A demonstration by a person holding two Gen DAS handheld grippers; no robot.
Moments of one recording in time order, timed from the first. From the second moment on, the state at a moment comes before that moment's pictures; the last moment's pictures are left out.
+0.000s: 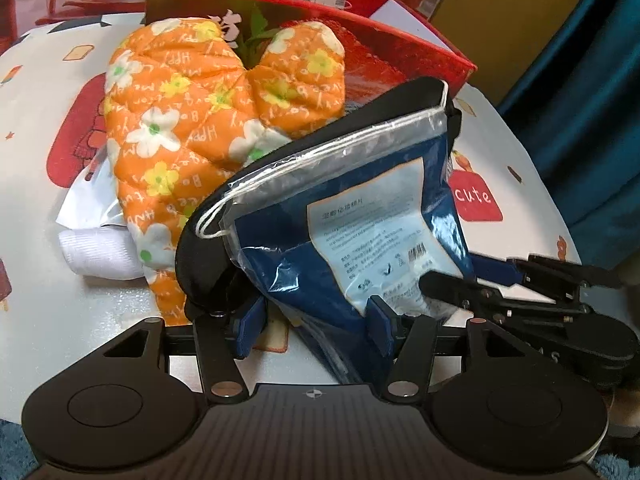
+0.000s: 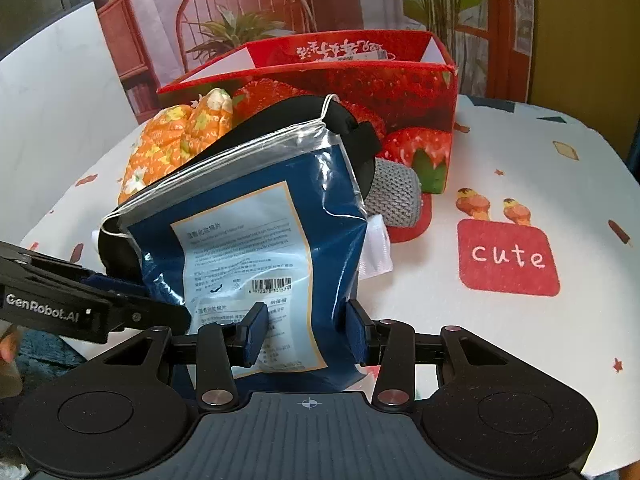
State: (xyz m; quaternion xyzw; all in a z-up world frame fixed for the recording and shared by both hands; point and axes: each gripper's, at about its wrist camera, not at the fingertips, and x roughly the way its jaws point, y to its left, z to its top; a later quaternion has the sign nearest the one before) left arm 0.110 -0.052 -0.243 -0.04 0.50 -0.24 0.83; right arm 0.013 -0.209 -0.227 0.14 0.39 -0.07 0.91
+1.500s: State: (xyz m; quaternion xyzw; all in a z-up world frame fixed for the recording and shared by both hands) left arm 0.111 -0.036 -0.247 -0.08 0.49 -0.24 0.83; right arm 0.012 -0.205 -0.229 0.16 0.39 -0.04 0.90
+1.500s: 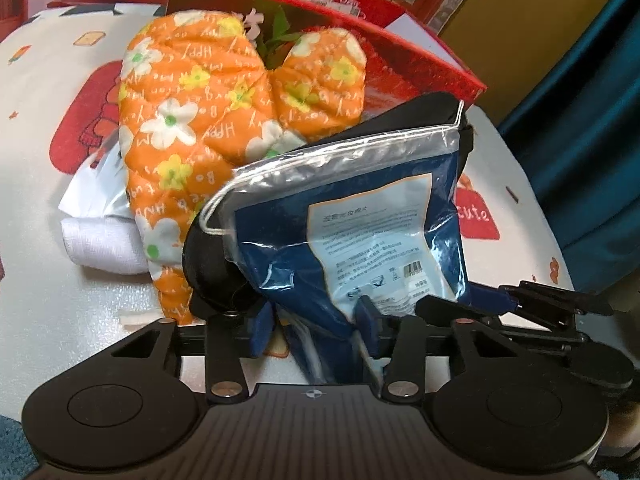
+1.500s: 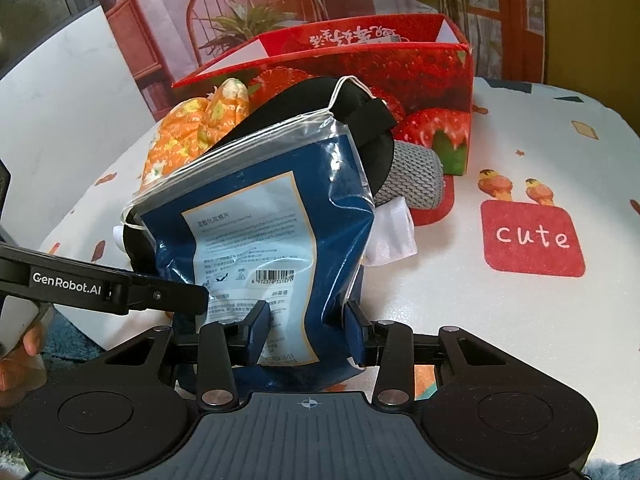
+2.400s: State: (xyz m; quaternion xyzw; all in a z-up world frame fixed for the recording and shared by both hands) left arm 0.126 -0.022 -0.129 -0.08 0.28 -0.24 0.93; right arm 0.045 -0.207 -0.117 0.09 0.23 -0.02 0.97
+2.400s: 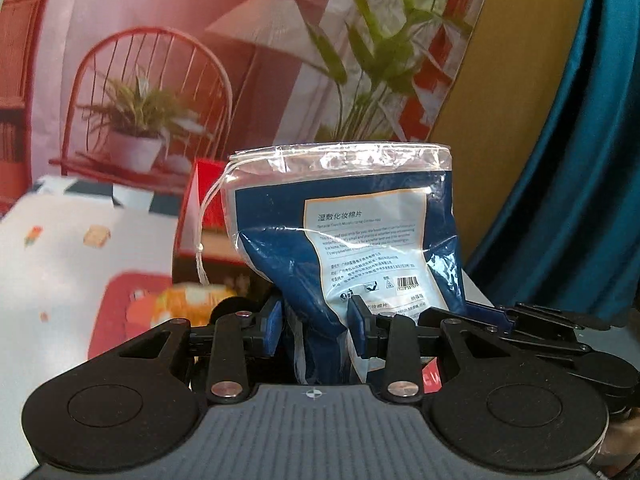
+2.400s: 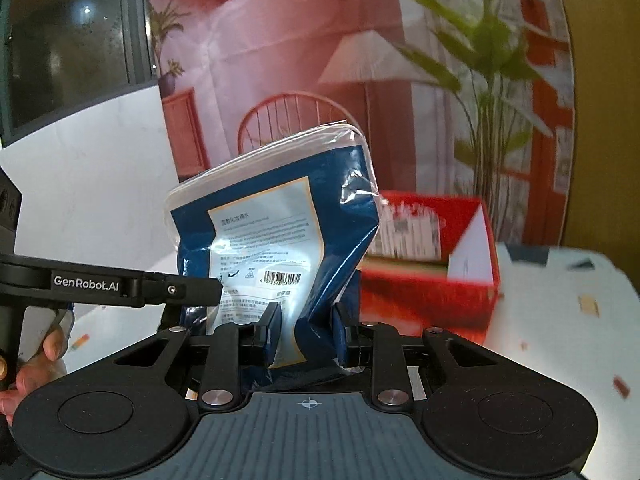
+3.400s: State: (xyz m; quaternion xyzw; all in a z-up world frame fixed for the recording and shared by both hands) left arm 0.289 -0.054 -0.121 -0.07 0.29 -0.22 0.93; right arm 0.198 -0.287 -0.112 0.07 0.21 -0.04 0.97
